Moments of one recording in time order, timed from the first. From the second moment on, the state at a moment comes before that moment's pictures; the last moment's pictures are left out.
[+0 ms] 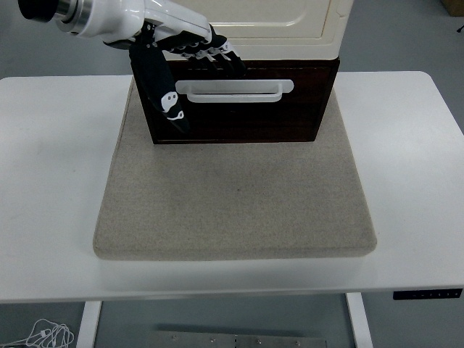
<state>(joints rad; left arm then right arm) -2.11 0.82 0.31 -1.71 0.32 -0.36 0.37 -0.03 0.00 0.13 0.15 -0.02 0.07 -0.09</state>
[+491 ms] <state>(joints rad) -2.03 0.60 0.39 -1.58 0.32 -0.20 0.43 -0.03 0.00 0.13 0.15 -0.02 0.07 -0.10</state>
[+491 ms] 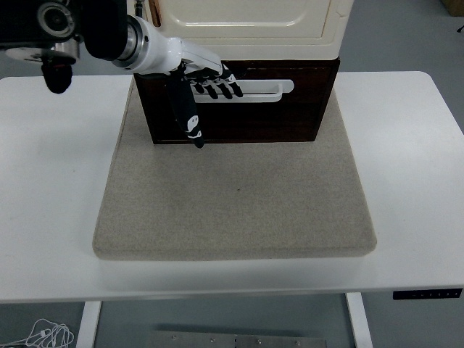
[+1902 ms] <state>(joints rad) -1.95 0.47 0.38 -1.42 0.31 -0.16 0.44 -0.03 0.00 0.13 0.15 -0.02 0.07 -0.10</state>
